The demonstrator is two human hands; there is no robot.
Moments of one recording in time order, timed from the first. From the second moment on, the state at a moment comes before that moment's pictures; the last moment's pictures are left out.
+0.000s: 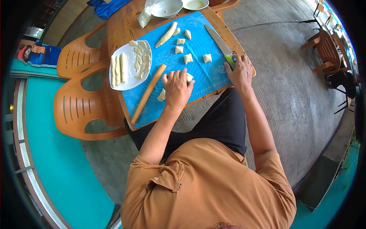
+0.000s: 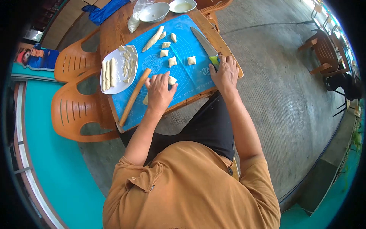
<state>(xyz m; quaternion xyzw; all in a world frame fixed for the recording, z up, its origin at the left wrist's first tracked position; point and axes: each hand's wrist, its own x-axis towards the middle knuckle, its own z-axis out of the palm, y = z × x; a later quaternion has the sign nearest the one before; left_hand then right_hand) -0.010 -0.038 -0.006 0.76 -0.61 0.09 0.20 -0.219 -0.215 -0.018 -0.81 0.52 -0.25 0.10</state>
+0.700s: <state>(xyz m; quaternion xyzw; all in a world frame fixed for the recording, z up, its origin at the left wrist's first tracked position) -0.009 -0.015 -0.004 0.68 -0.64 0.07 0.35 -0.216 -0.214 -0.021 -0.81 0.52 -0.25 0.10</state>
